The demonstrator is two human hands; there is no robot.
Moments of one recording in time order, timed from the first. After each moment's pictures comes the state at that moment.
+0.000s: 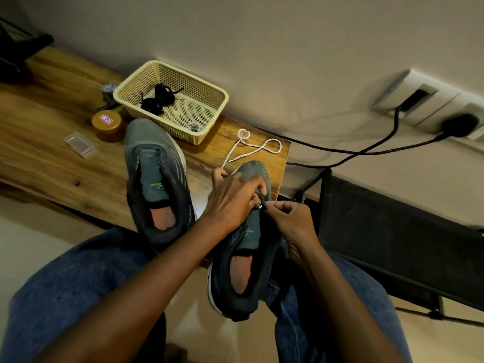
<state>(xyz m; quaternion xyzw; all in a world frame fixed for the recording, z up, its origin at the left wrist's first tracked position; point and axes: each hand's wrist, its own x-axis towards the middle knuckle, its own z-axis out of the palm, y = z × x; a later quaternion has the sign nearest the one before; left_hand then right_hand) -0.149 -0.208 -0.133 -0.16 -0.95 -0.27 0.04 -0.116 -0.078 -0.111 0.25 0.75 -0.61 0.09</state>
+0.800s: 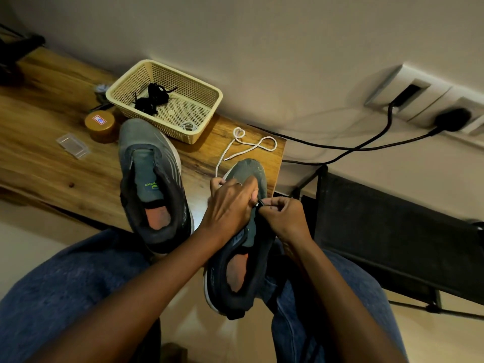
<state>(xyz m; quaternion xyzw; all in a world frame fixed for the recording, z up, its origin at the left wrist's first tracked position) -0.137 -0.199 -0.155 -0.14 -0.94 -0.29 0.09 -0.119 -0.077 -0.116 0.24 0.79 -0.56 0.12</state>
